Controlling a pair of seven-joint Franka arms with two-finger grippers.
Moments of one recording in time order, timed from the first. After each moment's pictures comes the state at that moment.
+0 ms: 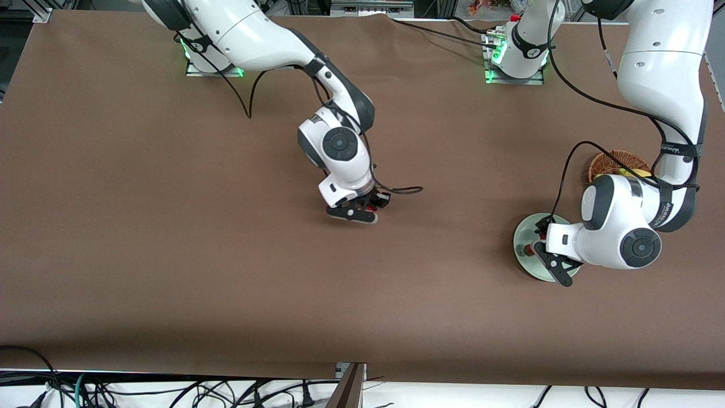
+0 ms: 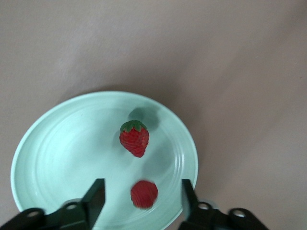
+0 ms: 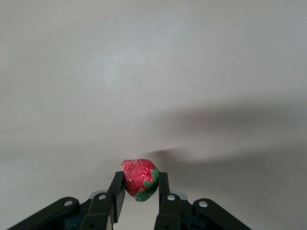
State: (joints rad) left arm 0.08 0.72 -0.17 -1.44 0.10 1.90 0.81; right arm 0.70 0.87 0.10 -1.33 0.01 2.36 0.98
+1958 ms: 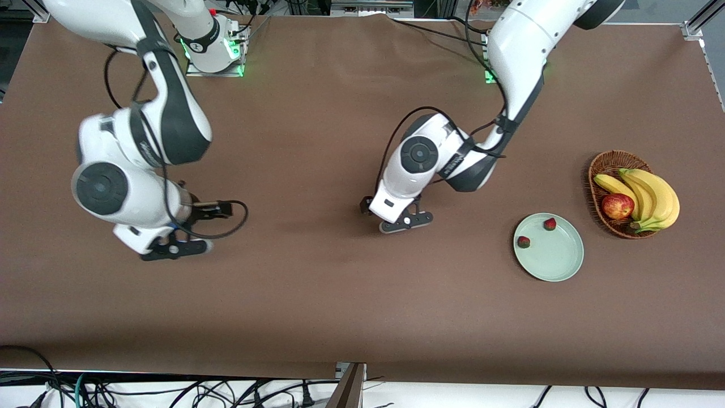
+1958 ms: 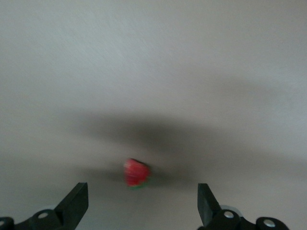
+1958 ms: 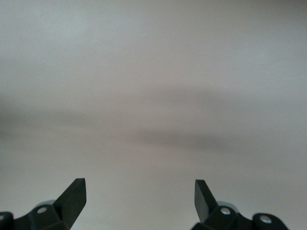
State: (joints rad) left arm -0.40 0.76 -0.33 -1.49 0.10 2.30 -1.03; right arm 0.21 0.52 0.05 -1.29 -0.07 1.67 0.13
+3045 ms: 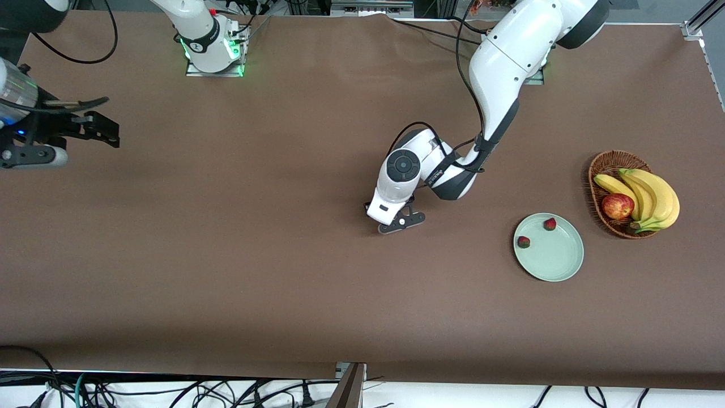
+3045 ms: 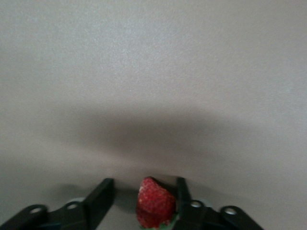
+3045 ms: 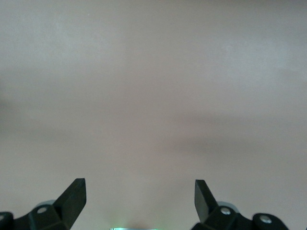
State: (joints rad) left arm -0.42 0.86 -0.31 -1.51 0.20 2.35 -1.09; right arm 0.03 0.11 0.04 -1.44 -0.08 1.46 0.00
